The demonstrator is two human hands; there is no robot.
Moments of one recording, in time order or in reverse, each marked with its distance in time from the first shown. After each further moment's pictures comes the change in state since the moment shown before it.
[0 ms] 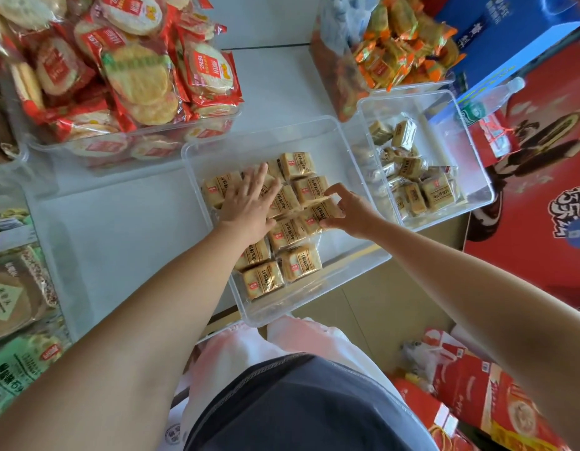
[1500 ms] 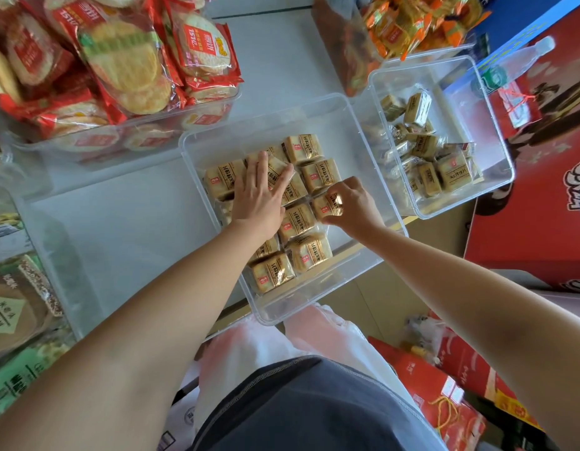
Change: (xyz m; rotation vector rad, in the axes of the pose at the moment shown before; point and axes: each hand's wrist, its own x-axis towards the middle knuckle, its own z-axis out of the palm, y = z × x) left_hand 0.009 0.010 0.009 -0.080 0.068 -0.045; right_hand 0.009 0.006 0.045 -0.027 0.224 0.002
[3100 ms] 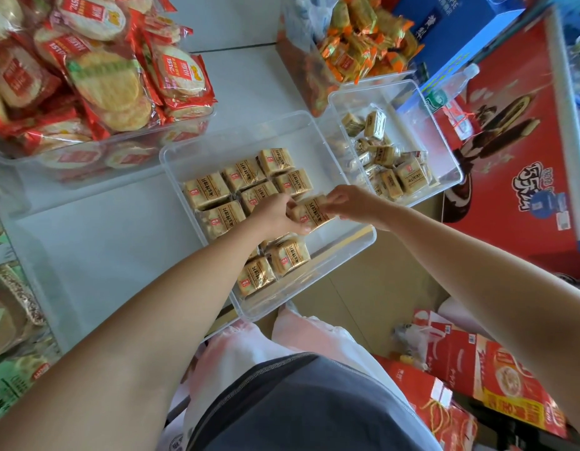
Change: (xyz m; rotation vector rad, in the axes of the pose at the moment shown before) left_hand -0.007 0.044 -0.023 -0.748 -0.259 0.065; right_hand -0.026 -0.002 -0.080 0.369 -0.355 0.203
